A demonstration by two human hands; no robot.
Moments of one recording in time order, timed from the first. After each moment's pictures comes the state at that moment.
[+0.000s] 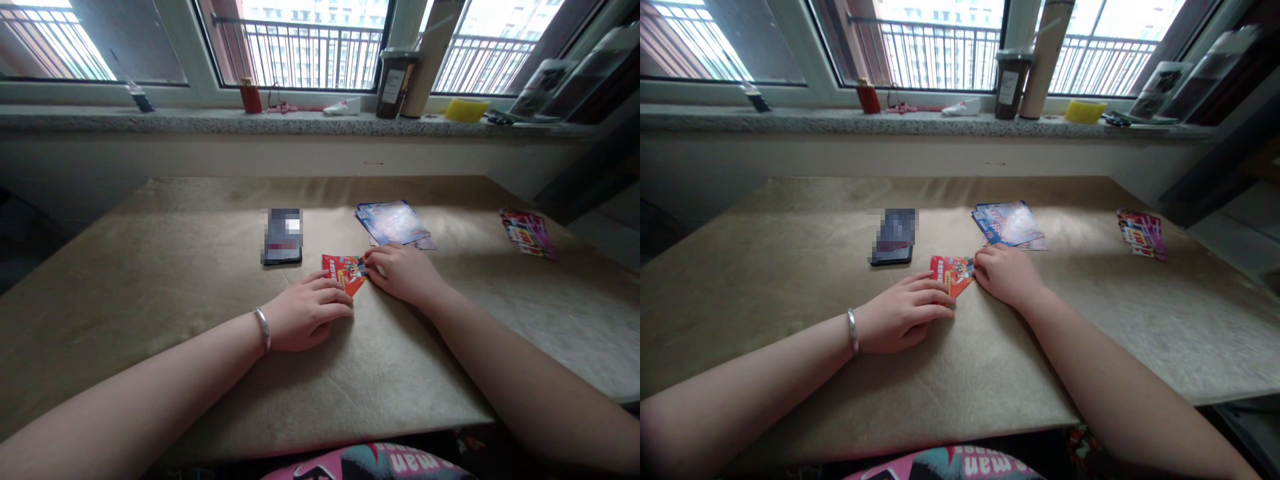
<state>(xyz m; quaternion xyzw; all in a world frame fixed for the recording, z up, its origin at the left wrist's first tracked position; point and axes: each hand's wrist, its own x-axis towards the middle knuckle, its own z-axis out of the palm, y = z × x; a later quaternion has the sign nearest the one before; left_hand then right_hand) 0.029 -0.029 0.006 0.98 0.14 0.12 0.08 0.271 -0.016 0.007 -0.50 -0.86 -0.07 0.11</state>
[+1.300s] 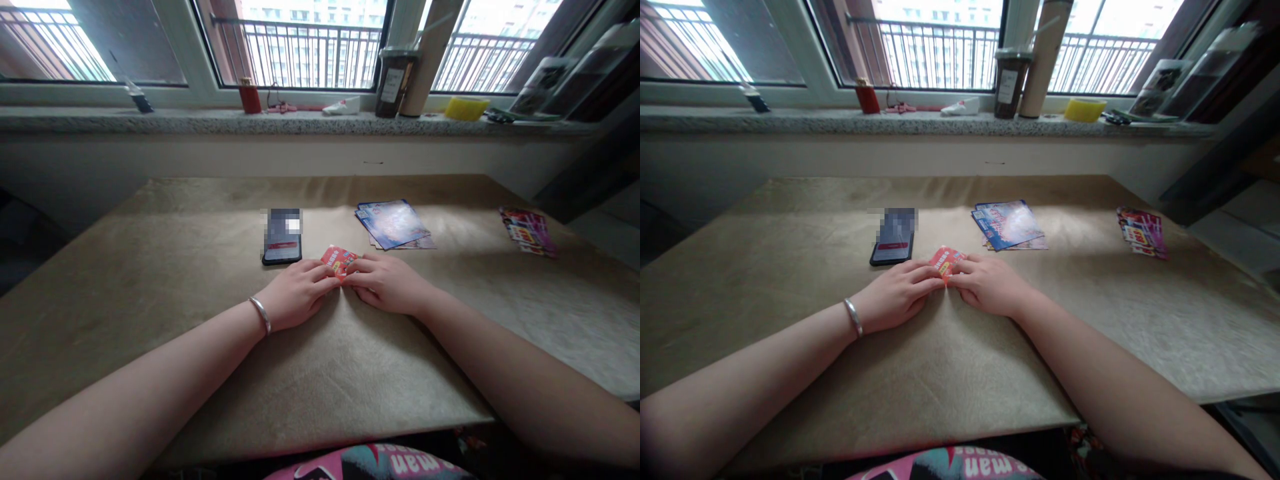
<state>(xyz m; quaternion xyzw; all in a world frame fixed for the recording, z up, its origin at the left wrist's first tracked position) 0.026 -0.008 -0.001 0.96 0.23 0.13 -0.01 0.257 -0.020 0.004 -0.30 -0.94 -0.02 0.15</state>
